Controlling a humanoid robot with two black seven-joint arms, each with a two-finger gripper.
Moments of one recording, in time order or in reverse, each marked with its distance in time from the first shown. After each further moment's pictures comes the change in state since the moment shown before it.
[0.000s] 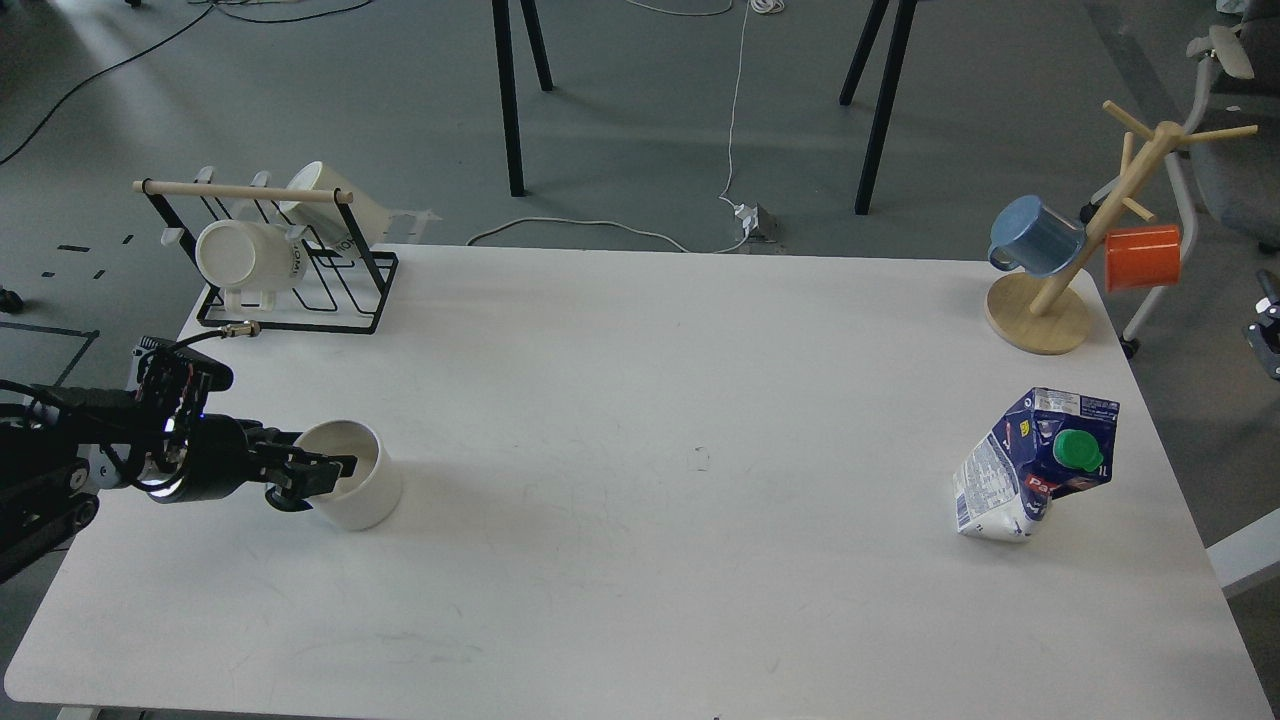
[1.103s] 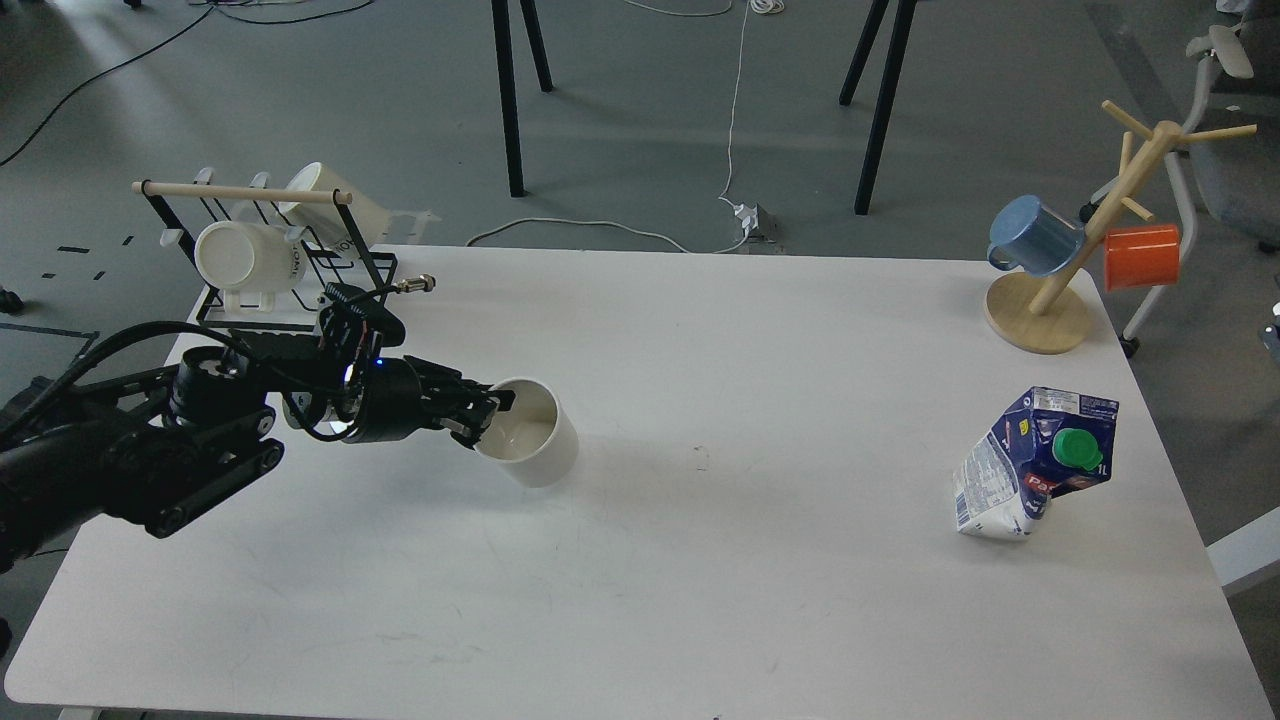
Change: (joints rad) left arm -0.155 -0.361 0.046 0.093 0.026 0.074 0.000; right arm -0.019 -0.006 0.031 -0.001 0.014 0.000 0.000
